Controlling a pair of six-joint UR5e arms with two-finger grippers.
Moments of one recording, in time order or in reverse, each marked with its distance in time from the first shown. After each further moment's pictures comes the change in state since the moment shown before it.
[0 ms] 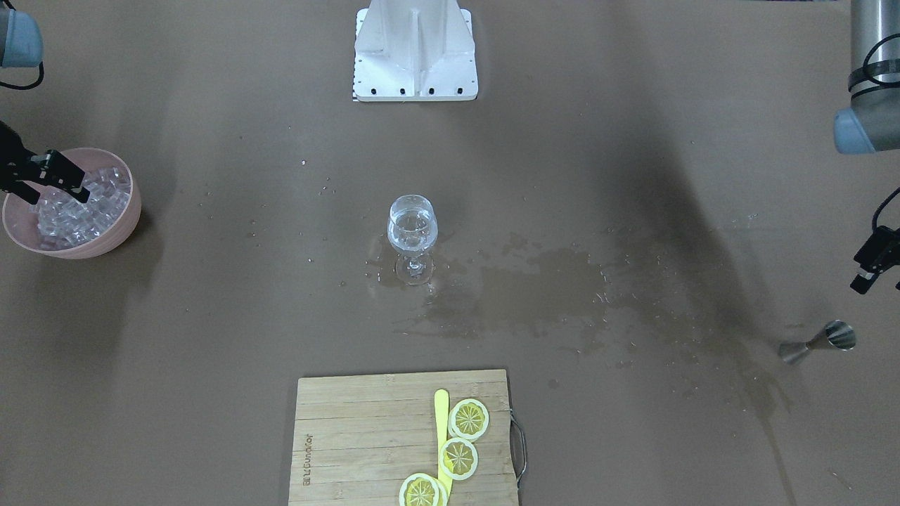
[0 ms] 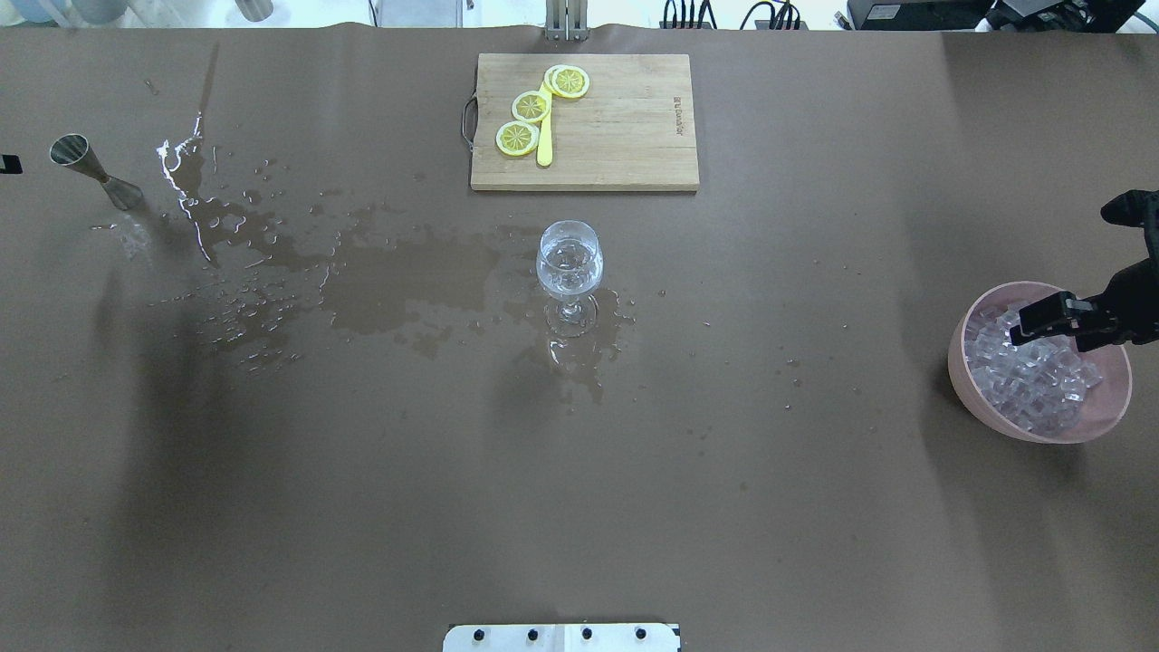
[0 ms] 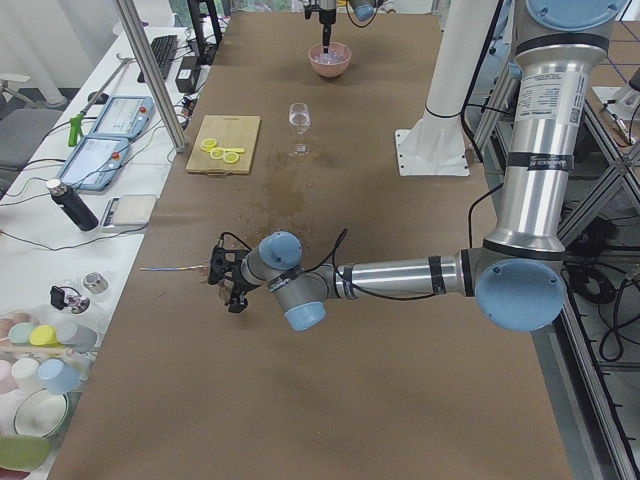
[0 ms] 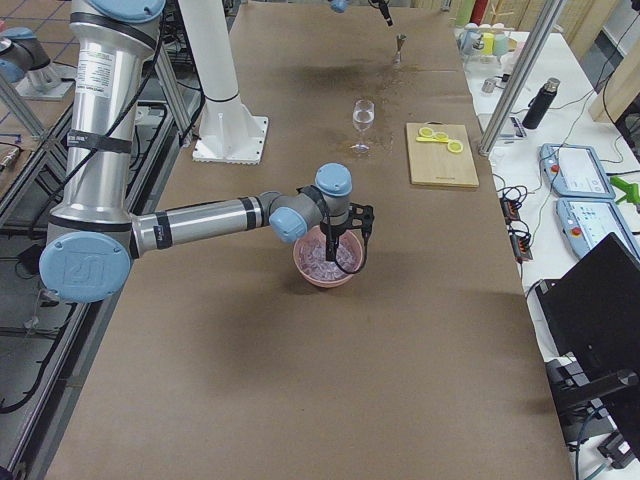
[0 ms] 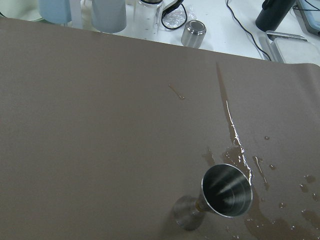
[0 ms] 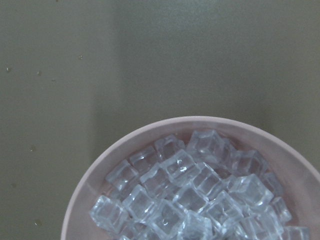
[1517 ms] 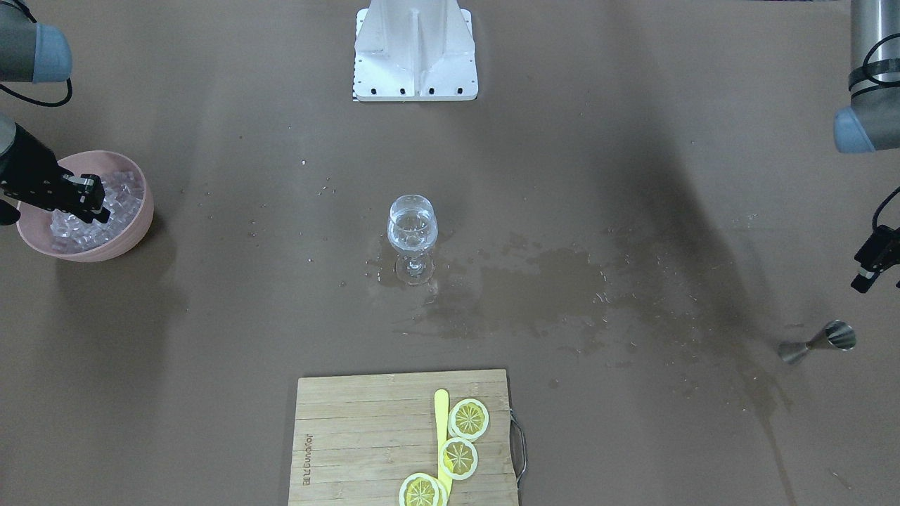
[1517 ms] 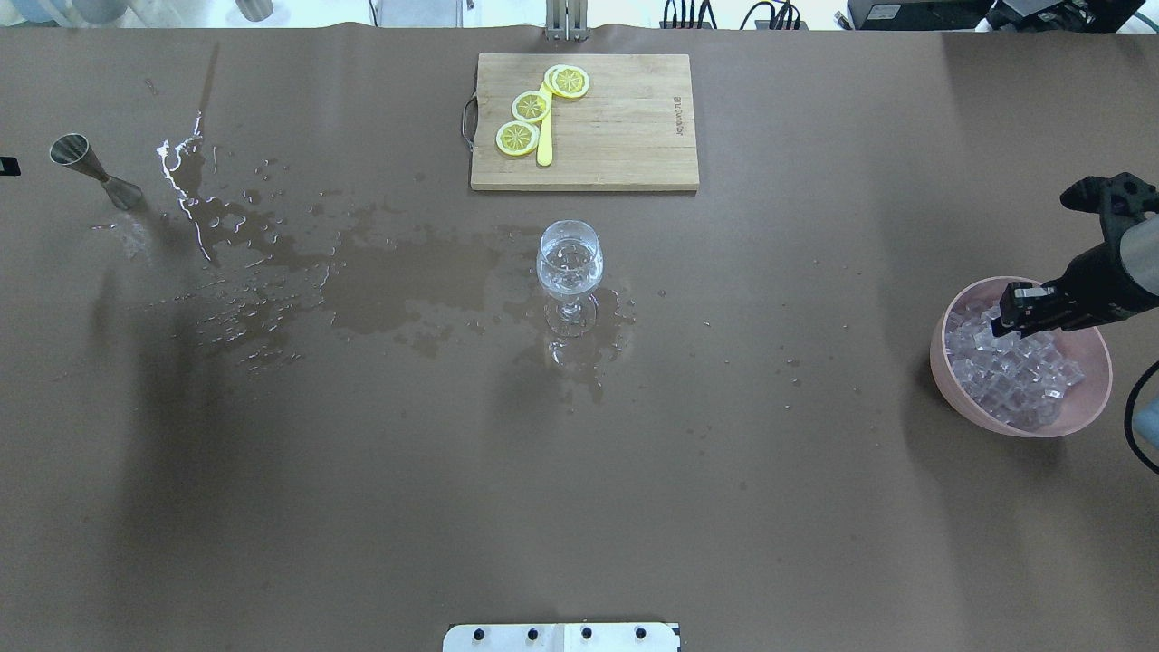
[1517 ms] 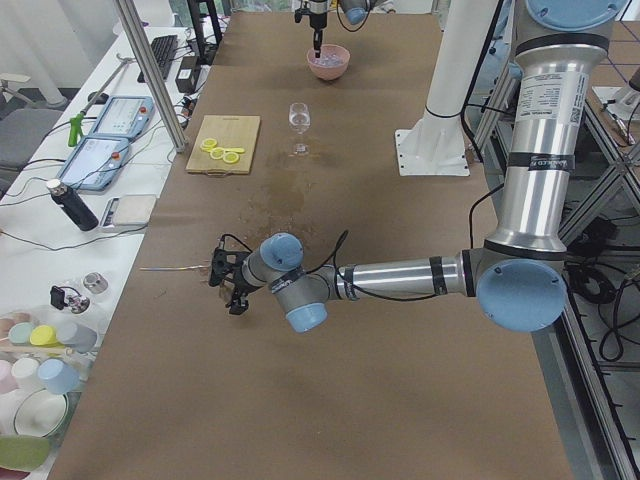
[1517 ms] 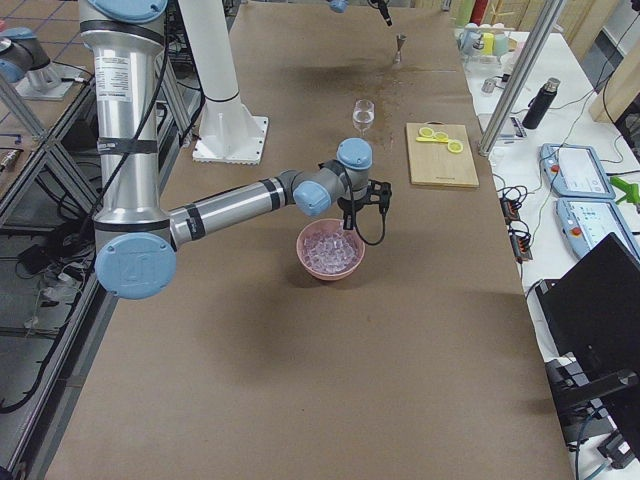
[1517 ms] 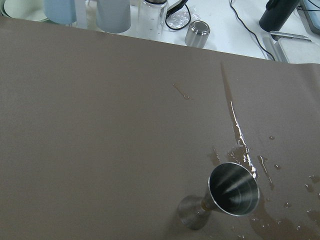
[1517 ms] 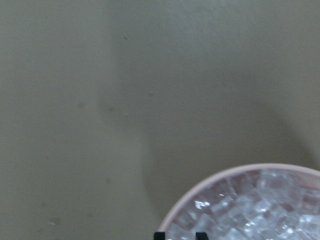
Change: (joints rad) left arm 0.001 0.005 0.001 -0.002 0.002 0.000; right arm 0.004 0.219 0.018 -0.205 0.017 0.024
